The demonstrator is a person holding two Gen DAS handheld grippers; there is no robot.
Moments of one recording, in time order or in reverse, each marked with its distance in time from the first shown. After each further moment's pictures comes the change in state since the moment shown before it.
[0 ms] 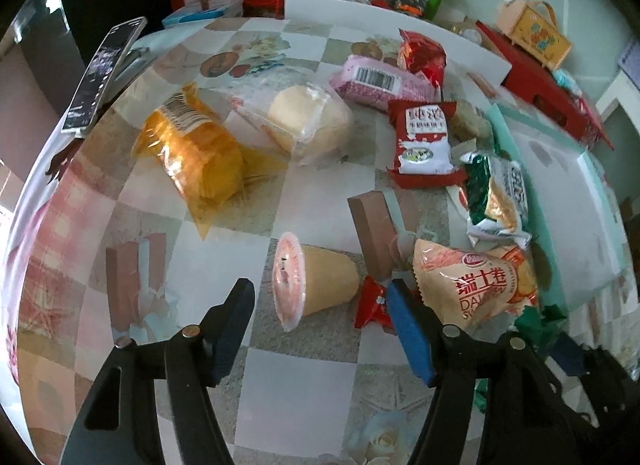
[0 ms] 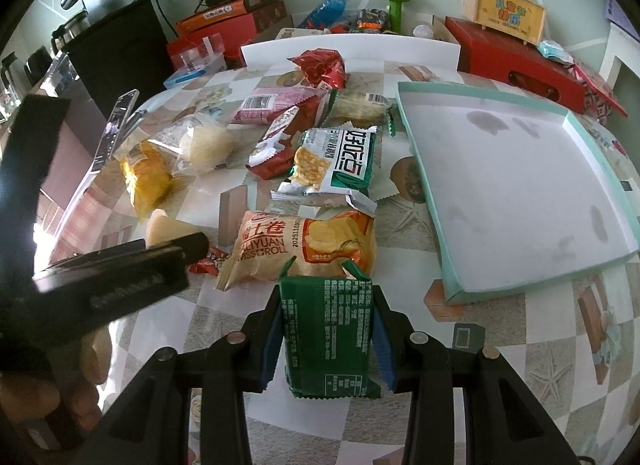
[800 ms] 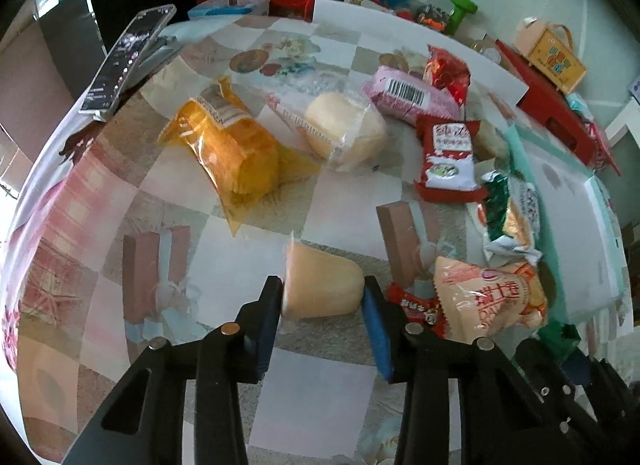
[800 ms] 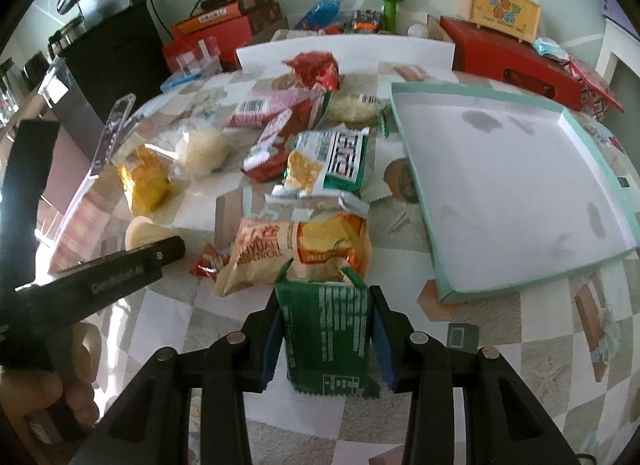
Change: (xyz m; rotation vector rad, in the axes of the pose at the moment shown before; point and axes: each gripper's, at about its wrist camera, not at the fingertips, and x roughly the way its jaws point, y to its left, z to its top) left arm -0.010 0.026 -0.003 -0.083 -0.032 -0.004; right arm -0.009 -0.003 0.002 0.013 -0.024 -0.001
